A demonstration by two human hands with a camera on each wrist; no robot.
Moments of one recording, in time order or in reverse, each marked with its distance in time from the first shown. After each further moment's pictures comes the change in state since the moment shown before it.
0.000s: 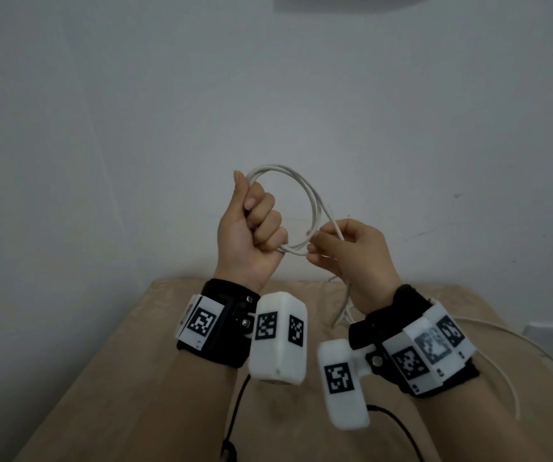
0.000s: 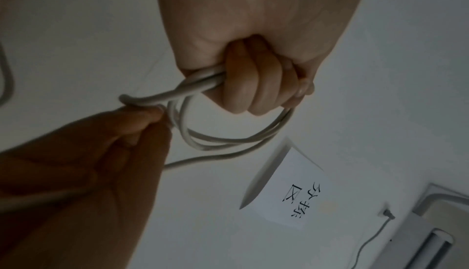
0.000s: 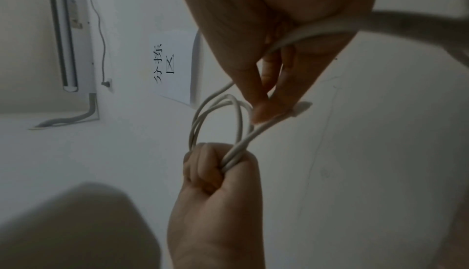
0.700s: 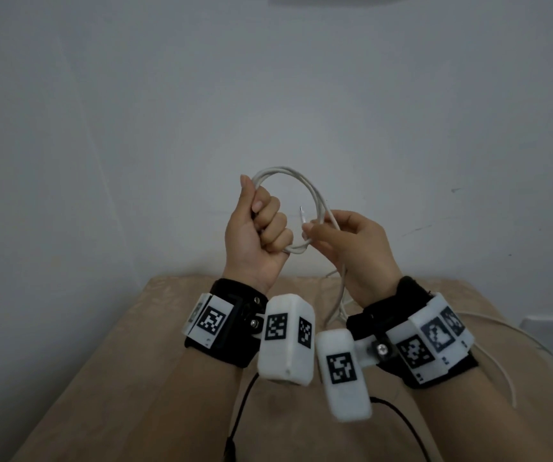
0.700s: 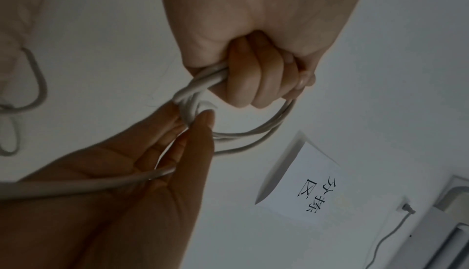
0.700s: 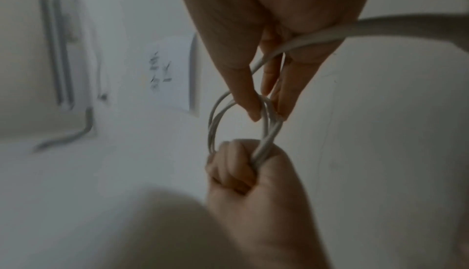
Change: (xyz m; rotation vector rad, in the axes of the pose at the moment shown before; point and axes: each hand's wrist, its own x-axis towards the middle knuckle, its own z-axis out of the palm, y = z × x) left_hand 0.001 -0.013 -0.002 0.033 0.085 0.016; right_hand 0.003 0.001 -0.001 0.137 0.000 -0.007
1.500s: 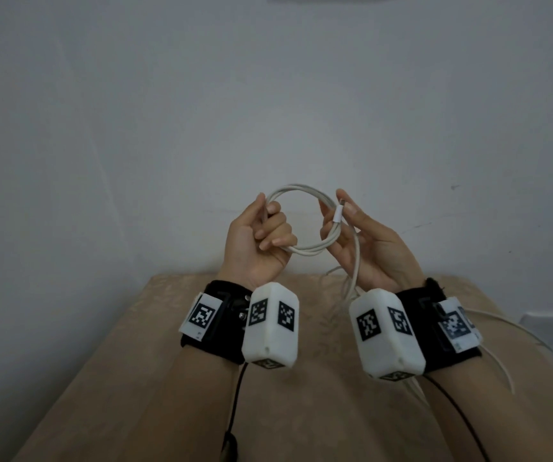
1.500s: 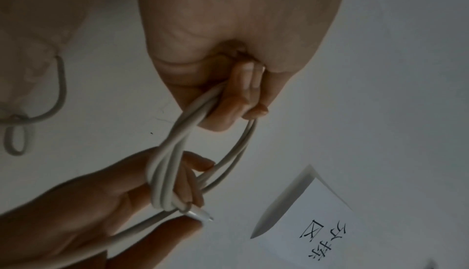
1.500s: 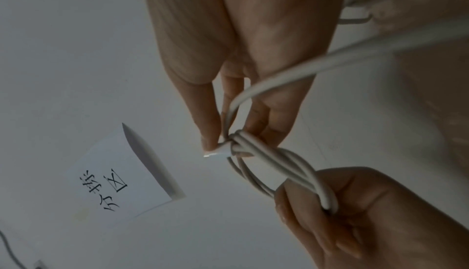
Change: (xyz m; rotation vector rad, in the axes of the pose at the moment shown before) left_hand 0.008 0.001 -0.022 -0.107 0.005 -0.291; right_hand 0.013 -0.003 -0.028 0.780 -0.352 0.298
